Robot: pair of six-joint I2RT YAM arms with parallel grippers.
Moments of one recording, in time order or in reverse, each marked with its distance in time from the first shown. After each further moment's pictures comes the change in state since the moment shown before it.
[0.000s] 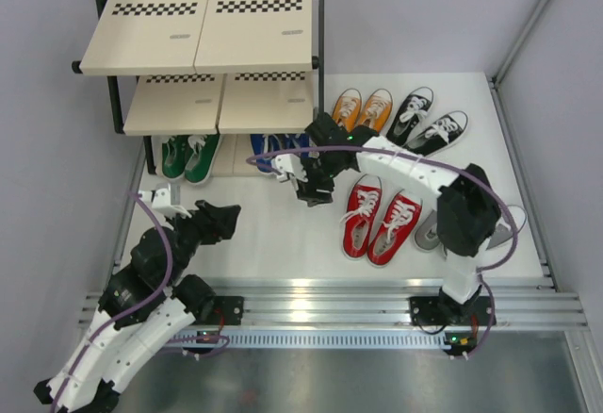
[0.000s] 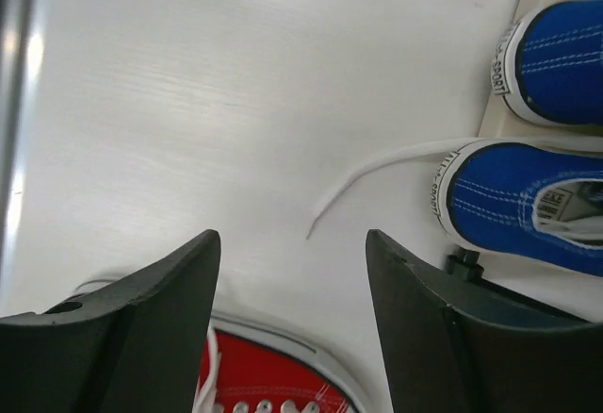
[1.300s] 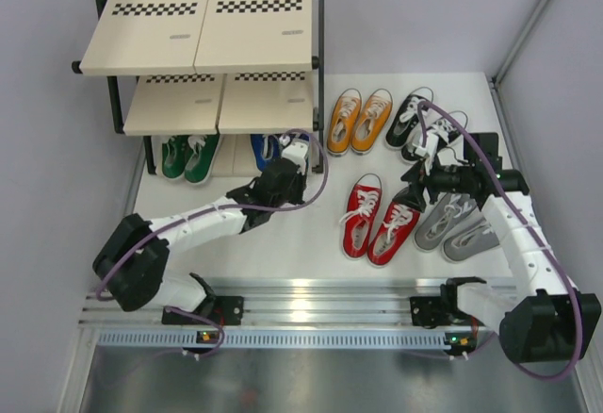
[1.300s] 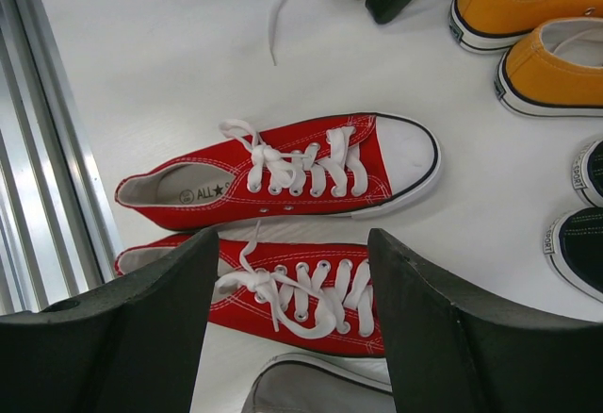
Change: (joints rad) left arm -0.094 1.173 0.151 0.659 0.159 0.266; right arm -0.750 -0.831 -0.648 0.021 -0.436 0.186
